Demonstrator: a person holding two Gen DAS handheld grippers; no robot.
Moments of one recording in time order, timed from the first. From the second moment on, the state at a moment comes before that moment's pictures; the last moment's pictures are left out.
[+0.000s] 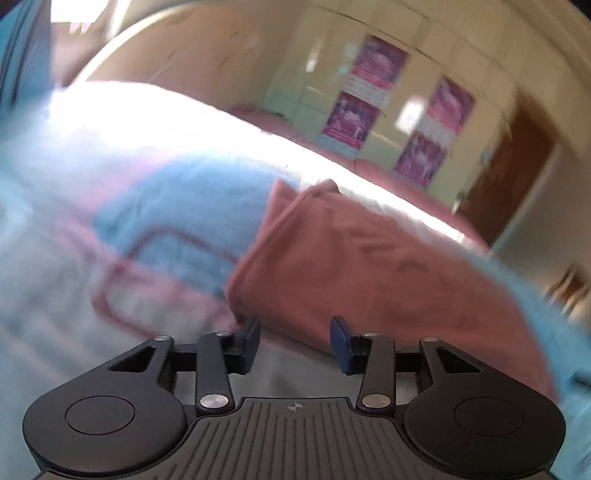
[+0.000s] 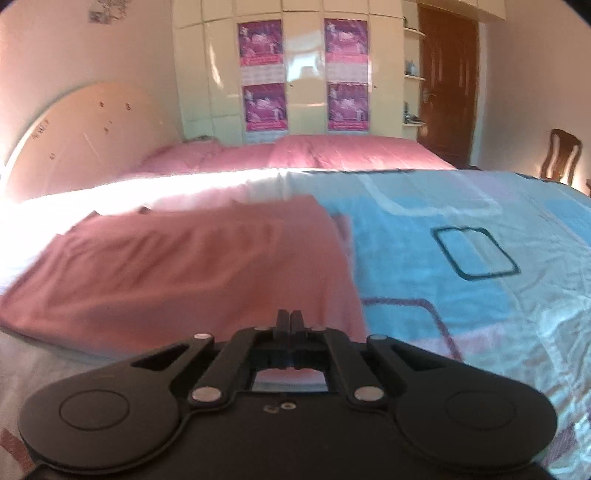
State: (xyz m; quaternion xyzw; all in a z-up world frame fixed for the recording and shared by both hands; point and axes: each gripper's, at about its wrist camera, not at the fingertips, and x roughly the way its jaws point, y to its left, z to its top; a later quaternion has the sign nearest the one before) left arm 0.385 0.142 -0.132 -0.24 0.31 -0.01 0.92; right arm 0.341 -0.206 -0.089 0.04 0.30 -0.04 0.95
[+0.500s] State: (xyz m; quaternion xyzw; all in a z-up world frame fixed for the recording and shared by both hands) left arm 0.456 0.156 -0.185 -0.43 0.27 0.01 0.86; right arm 0.454 -0.127 -0.105 0.10 0.33 0.06 0.94
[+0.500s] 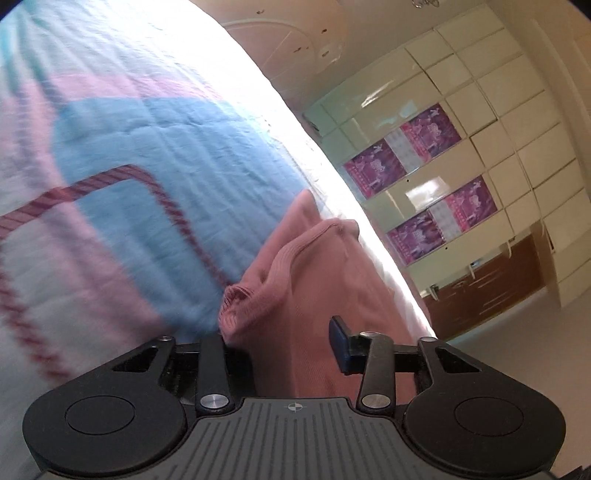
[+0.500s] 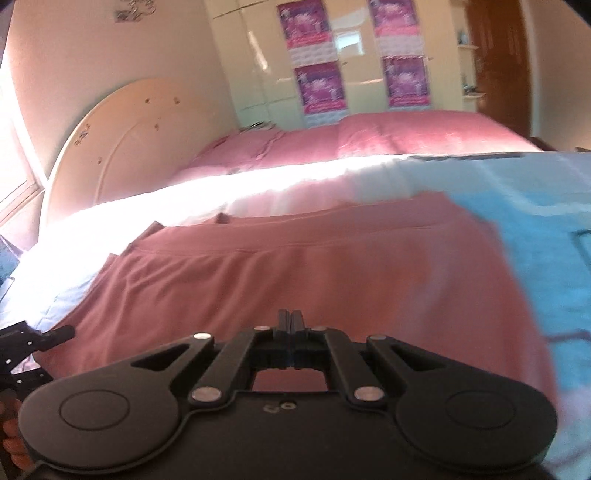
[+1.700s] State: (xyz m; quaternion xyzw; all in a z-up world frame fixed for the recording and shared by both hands) left arm 0.476 -0.144 -0.052 -0.23 0.30 -0.21 0.90; right arm 0.390 -0.337 -0.074 0.25 0.26 -0.04 0.93
